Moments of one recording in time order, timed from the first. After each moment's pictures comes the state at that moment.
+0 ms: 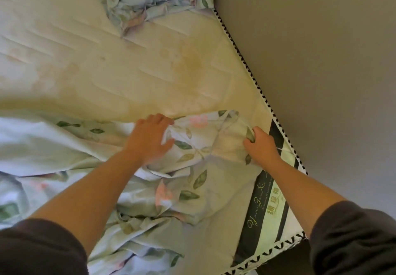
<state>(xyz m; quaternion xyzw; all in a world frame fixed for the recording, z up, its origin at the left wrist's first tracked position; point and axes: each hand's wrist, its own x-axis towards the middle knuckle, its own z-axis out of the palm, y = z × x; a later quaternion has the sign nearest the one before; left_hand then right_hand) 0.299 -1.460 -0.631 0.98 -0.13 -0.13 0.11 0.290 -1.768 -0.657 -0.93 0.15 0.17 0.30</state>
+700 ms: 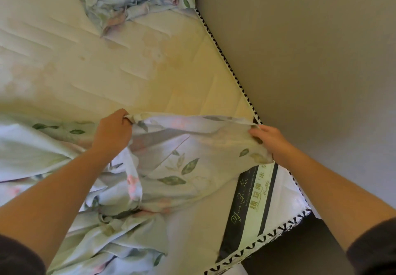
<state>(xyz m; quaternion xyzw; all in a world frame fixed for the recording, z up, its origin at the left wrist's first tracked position) 0.312 -1.445 -0.619 0.94 0.14 -0.11 0.28 0.296 -1.821 -0.600 -0.75 0.29 0.28 0.52</state>
